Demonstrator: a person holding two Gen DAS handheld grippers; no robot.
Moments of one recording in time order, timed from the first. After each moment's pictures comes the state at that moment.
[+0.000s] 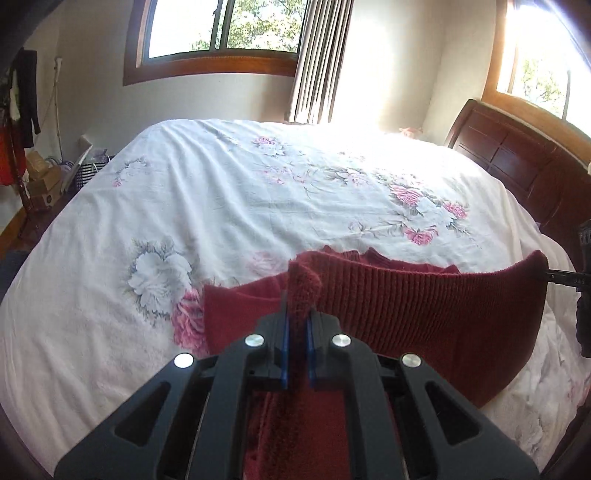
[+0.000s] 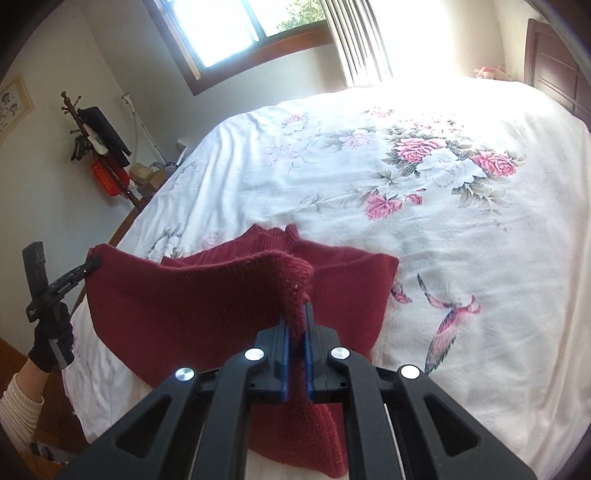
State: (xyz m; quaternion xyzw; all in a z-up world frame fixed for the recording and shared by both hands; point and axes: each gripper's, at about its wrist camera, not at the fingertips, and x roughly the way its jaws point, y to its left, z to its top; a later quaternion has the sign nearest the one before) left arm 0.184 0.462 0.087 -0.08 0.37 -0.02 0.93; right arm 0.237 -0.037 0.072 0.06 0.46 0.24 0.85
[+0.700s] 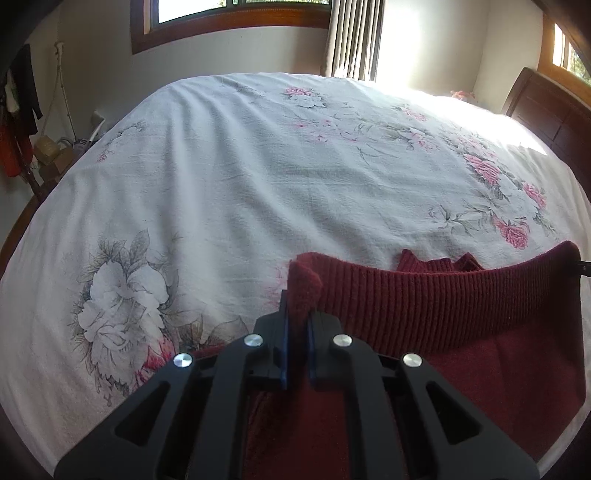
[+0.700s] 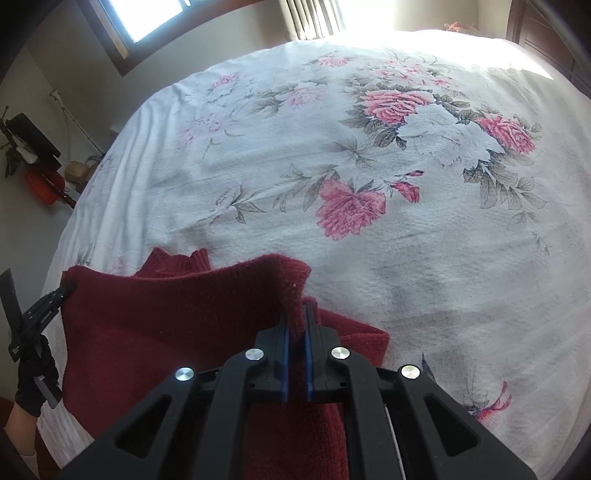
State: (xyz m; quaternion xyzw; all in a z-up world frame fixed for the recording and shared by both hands) left arm 0.341 0.473 -0.054 -0.05 0.47 0.05 0.88; right arm 0.397 -0.002 -0.047 0.05 0.55 0.13 0.82
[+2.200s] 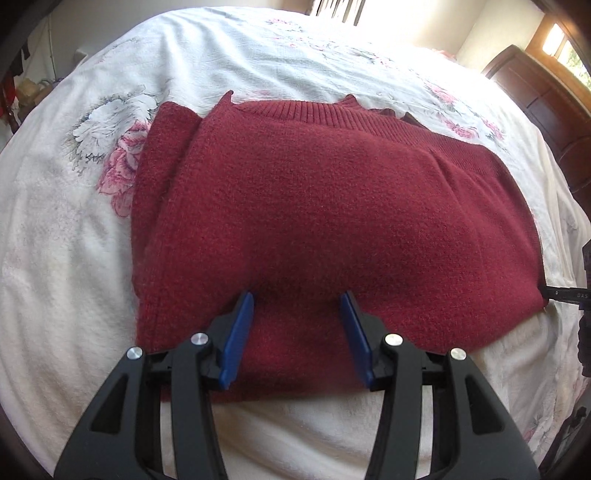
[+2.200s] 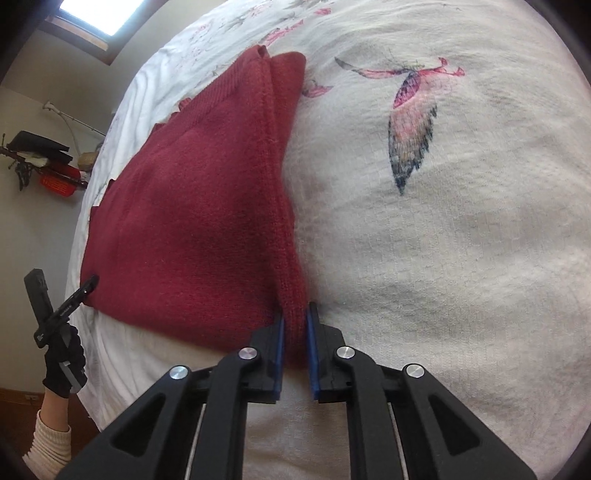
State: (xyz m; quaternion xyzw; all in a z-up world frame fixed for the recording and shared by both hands) left arm 0.167 0.433 -0.088 -0.12 0.55 -0.02 0.83; right arm 0.208 -0.086 -0.109 0.15 0.64 0.16 0.73
